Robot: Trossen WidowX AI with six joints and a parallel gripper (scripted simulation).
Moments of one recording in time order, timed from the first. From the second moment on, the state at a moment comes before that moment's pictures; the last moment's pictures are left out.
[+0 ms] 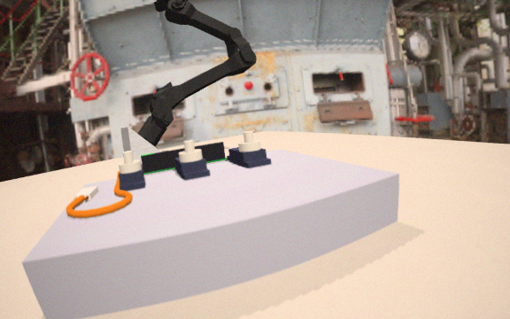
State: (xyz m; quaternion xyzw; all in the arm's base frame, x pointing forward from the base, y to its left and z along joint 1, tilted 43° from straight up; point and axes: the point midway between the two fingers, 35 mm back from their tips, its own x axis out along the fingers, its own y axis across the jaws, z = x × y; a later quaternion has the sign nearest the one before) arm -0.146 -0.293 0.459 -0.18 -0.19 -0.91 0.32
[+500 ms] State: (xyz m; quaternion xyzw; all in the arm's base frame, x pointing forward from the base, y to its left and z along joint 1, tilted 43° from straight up) arm -0.017 -0.330 0.441 -0.14 -0.17 -0.81 0.54
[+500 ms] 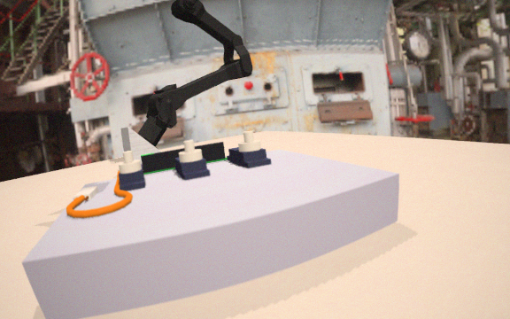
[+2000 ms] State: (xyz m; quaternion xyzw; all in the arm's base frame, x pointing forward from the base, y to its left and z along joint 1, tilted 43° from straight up) arm 0.299 -0.122 0.360 -0.03 -0.08 -0.23 0.97
